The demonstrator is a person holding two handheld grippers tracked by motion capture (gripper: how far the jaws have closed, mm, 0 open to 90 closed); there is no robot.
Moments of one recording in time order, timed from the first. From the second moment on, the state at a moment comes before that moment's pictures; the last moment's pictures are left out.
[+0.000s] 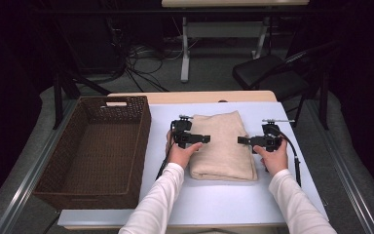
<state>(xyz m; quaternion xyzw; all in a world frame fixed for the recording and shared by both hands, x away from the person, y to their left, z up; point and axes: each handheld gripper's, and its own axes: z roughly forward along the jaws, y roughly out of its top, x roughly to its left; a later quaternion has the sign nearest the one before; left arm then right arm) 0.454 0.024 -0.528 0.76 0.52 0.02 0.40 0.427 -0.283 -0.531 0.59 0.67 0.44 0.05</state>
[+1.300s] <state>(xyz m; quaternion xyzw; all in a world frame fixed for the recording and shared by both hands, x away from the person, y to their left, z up) 0.461 0.019 -0.547 0.76 0.52 0.01 0.40 0.443 -0.270 -0.557 0.59 0.68 0.44 0.03</state>
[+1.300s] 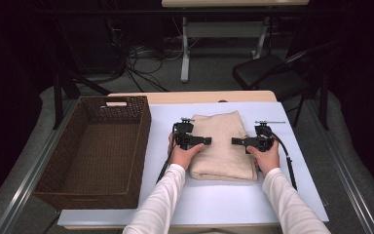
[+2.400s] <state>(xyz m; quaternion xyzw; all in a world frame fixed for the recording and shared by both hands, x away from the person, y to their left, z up) 0.461 0.021 -0.553 0.76 0.52 -0.01 0.40 0.441 -0.262 -0.557 0.59 0.68 0.44 0.03</state>
